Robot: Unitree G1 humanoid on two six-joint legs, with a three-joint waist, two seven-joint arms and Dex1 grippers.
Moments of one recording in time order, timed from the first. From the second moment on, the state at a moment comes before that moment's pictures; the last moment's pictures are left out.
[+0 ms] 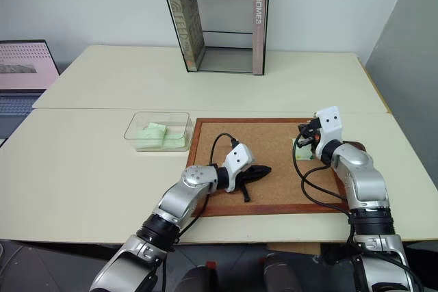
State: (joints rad) left arm -0.50 0.17 -0.36 0.27 -0.05 0.23 -0.81; right arm -0.47 -0.42 -0.10 0.06 0.25 0.52 0.46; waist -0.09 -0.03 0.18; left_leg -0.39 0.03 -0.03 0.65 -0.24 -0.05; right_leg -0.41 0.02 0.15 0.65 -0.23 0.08
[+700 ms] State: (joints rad) left arm -0.53 0.16 -0.36 0.32 -0.05 0.21 -0.82; right arm -0.16 -0.64 -0.25 -0.15 0.20 0.57 0.43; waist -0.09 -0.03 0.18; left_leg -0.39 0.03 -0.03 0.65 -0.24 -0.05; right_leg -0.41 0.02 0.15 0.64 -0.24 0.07
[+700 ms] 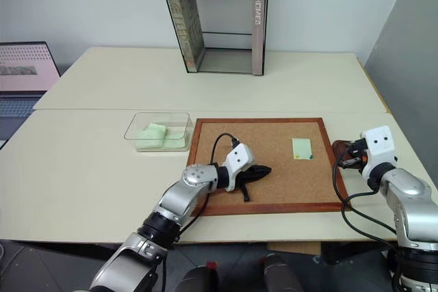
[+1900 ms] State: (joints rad) left arm -0.54 0.16 -0.36 0.33 -0.04 0.17 -0.84; right arm -0.13 -0.49 -0.31 -0.29 0.33 0.65 0.41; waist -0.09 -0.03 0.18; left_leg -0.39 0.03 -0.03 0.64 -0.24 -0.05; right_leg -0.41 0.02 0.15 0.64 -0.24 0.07
